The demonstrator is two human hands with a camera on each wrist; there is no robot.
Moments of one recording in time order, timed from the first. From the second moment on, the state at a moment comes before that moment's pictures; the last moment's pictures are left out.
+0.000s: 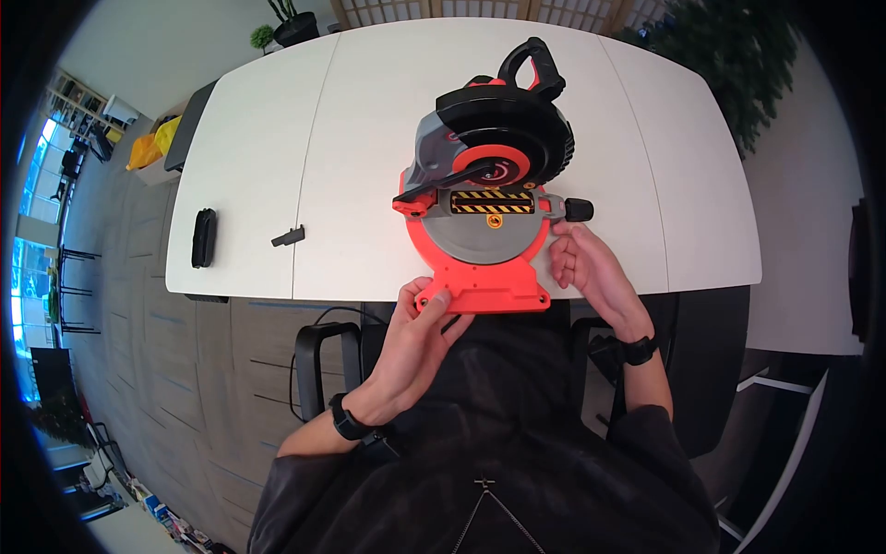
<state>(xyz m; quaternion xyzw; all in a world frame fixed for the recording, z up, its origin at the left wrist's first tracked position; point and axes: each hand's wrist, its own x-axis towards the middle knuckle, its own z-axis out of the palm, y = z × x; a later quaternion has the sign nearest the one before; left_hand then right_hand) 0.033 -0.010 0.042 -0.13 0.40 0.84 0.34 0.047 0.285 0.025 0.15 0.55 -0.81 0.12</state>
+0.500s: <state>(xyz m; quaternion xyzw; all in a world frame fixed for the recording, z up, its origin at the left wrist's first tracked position) 0.030 -0.053 0.038 -0.03 0.52 0.73 0.44 0.061 0.276 0.036 0.12 0.68 -0.72 0.11</state>
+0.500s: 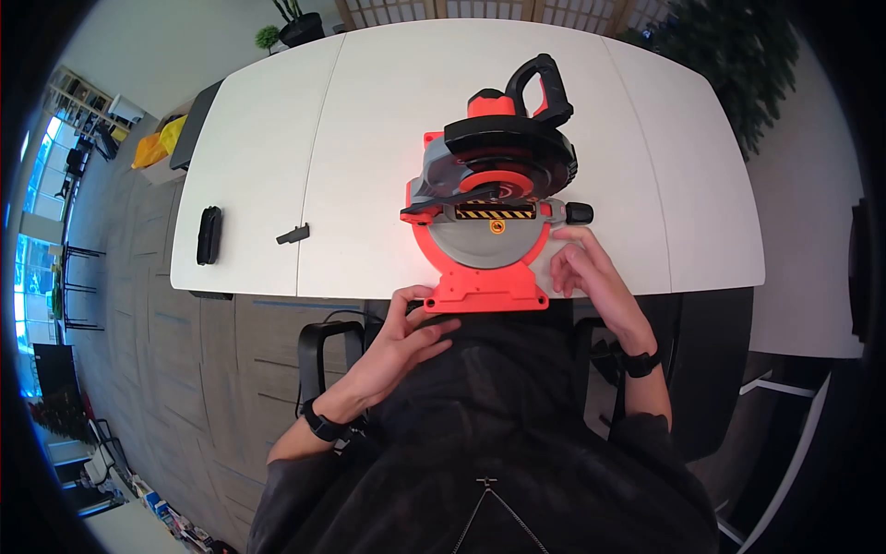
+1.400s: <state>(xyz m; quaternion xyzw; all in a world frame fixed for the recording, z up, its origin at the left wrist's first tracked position) -0.106 -0.175 0.040 0.01 0.97 0.23 0.07 0.070 0.257 0.056 0.03 0.70 -0.70 0.13</state>
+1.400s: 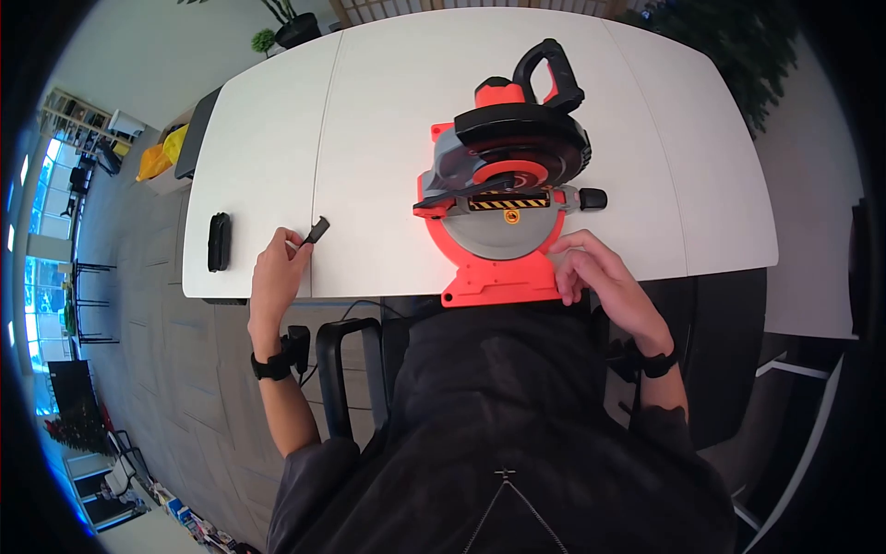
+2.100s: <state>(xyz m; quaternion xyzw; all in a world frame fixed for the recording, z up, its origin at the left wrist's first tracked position) -0.074 -0.136 0.070 0.11 0.91 0.38 0.13 0.078 0.259 0.057 0.04 0.70 -0.70 0.13</state>
